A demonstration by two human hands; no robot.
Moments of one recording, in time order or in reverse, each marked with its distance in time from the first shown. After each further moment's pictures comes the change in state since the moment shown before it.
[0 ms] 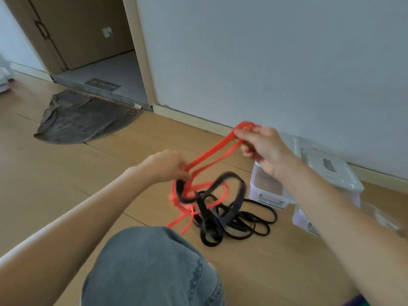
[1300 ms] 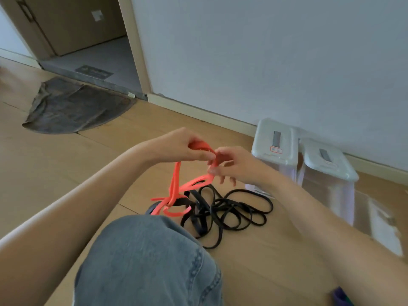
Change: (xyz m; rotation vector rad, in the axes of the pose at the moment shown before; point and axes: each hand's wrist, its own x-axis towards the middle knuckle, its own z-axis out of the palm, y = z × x) left_hand 0.007 0.022 -0.008 -0.422 -0.081 0.301; right_hand -0.024 0.043 0.002 -0.696 -0.507 -0.085
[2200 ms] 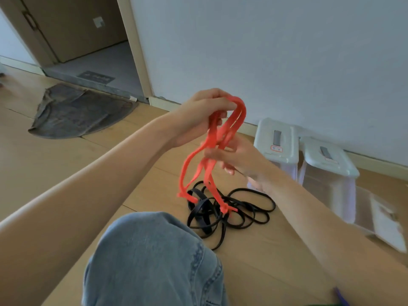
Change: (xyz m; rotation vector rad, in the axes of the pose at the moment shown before) left_hand 0.006 0.076 -0.019 -0.827 0.199 -0.001; right_hand -0.006 -0.016 0.007 0.373 0.159 -0.045
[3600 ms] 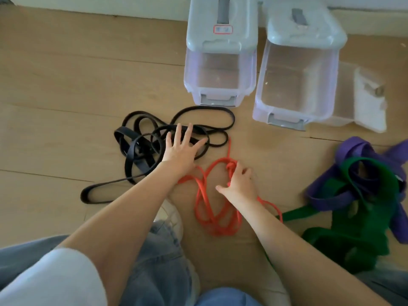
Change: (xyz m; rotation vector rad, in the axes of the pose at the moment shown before) left_hand 0.050 -0.365 0.125 1.614 -0.475 -0.263; right_hand -0.117 0.334 -0.031 -0.618 0.365 0.973
